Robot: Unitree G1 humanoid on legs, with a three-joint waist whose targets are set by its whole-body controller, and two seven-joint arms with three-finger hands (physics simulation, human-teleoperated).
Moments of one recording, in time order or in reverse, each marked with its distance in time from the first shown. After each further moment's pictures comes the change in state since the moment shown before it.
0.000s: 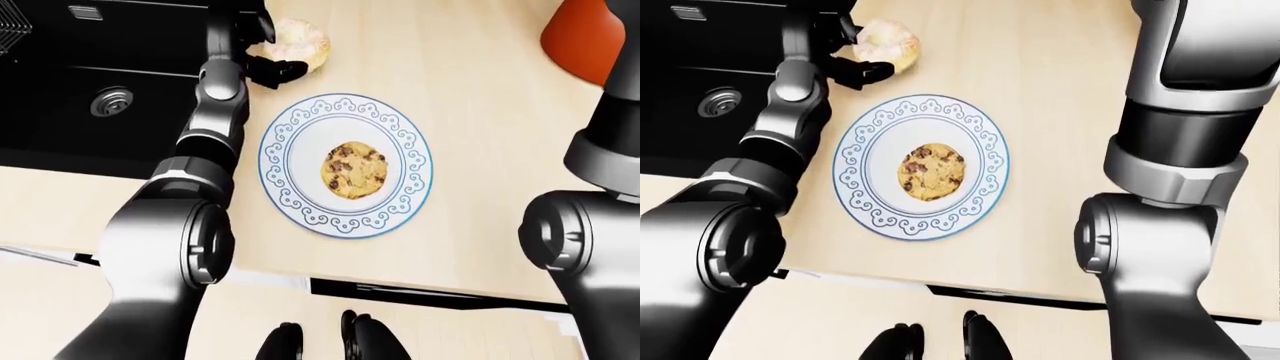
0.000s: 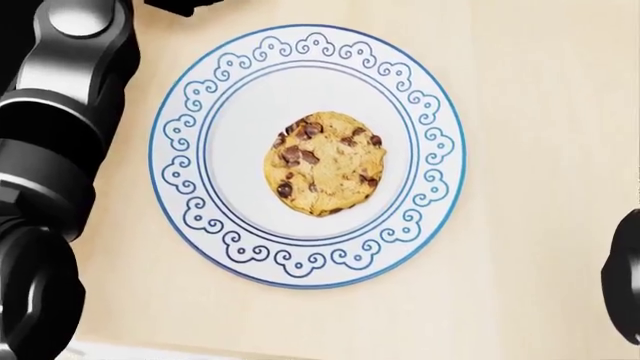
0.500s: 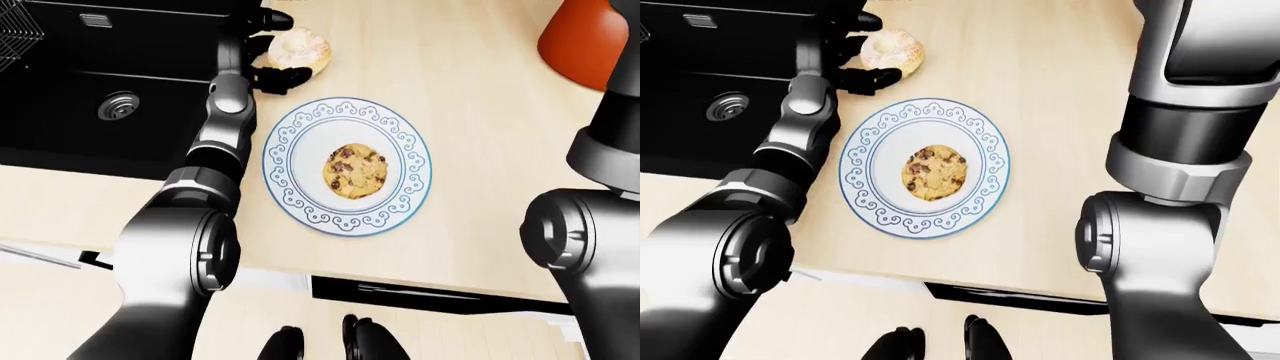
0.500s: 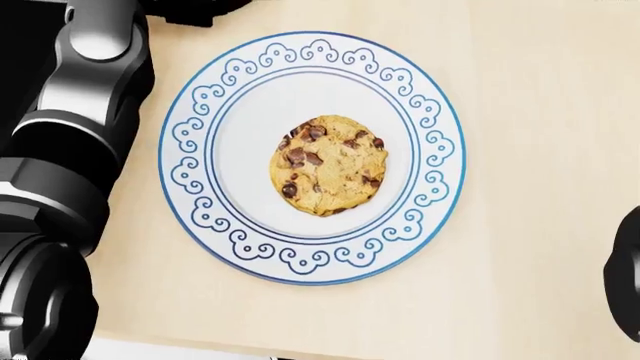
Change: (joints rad) left arm 0.047 -0.029 -0.009 -0.016 0.019 -0.009 0.020; right arm -0.009 -0.004 -0.003 0.017 0.010 0.000 -0.004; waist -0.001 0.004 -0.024
